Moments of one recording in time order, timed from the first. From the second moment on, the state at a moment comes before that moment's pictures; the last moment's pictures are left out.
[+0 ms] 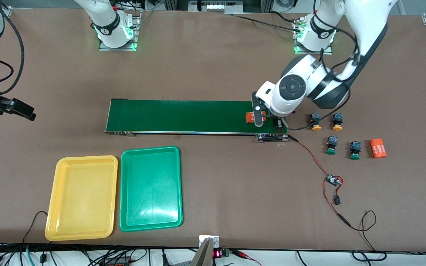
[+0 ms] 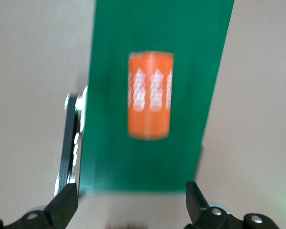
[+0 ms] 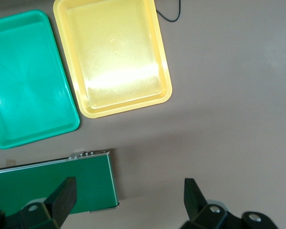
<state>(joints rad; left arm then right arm) 0.23 0.43 -0.80 -1.87 0.32 1.91 0.66 -0.03 0.16 0.00 -1.50 -0.06 1.69 0.16</state>
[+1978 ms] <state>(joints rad) 0.09 0.32 -0.14 -1.65 0.10 1.82 -0.10 -0.03 0.16 0.00 -1.49 -0.06 1.68 0.16</state>
